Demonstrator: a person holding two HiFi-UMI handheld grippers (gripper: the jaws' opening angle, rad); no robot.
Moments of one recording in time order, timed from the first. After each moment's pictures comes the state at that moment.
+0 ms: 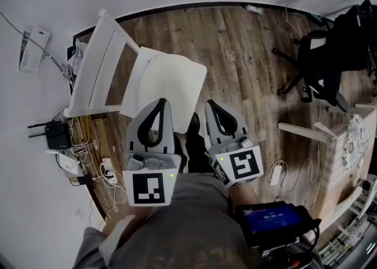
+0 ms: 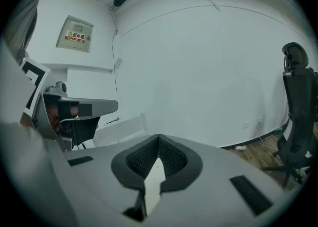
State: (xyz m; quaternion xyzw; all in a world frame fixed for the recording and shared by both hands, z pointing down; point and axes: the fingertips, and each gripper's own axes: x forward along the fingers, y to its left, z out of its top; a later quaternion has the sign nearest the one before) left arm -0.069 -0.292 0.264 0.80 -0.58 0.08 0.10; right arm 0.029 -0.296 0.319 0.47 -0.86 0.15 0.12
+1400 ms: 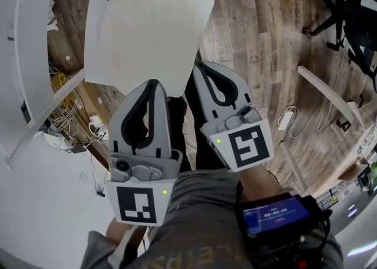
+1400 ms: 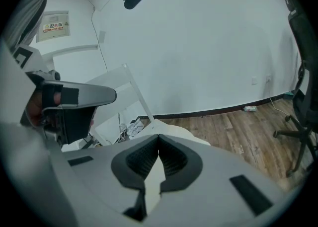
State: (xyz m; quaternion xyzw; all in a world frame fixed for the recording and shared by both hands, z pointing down) left arm -0.042 -0.329 0.468 0.79 -0.54 0.14 0.25; right arm 0.022 -0.329 0.543 0.42 -0.84 0.28 0.20
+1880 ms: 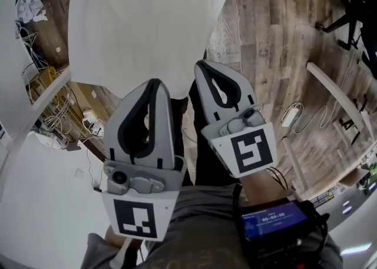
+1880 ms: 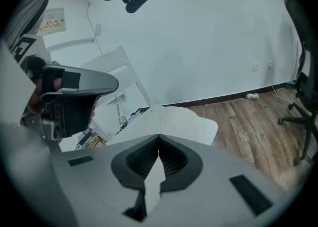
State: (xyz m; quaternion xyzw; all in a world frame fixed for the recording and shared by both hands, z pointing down) left arm -0.047 -0.321 0.535 0.78 -0.54 0.13 0.28; right arm 0.012 -0.306 0.626 0.41 -0.83 0.31 0.22
